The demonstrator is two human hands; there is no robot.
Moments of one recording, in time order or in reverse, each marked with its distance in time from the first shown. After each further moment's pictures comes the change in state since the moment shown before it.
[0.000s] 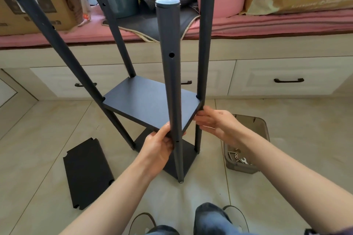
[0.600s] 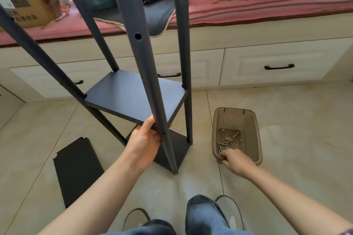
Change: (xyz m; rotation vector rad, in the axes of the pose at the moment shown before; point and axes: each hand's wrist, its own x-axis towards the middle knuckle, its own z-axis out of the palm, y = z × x) left_hand -0.001 0.000 0.016 0.007 0.049 -0.004; right_hand -0.020 0.152 -0.085 -1.302 0.055 0.163
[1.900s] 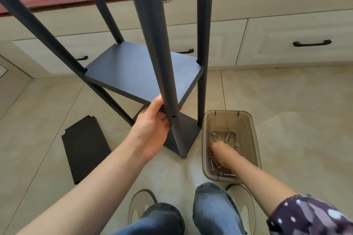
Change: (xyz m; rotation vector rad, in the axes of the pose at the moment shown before) left_hand 0.001 -0.006 -0.002 -0.085 -0.050 0.017; right_hand 0.063 -0.038 0.076 -0.124 -0.080 -0.128
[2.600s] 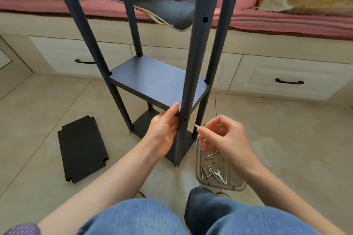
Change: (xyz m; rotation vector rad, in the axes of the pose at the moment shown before) left_hand -0.015 -0.001 -0.004 -0.003 -0.010 0.010; right_hand -0.176 -0.109 -0.155 1.145 0.500 -0.299
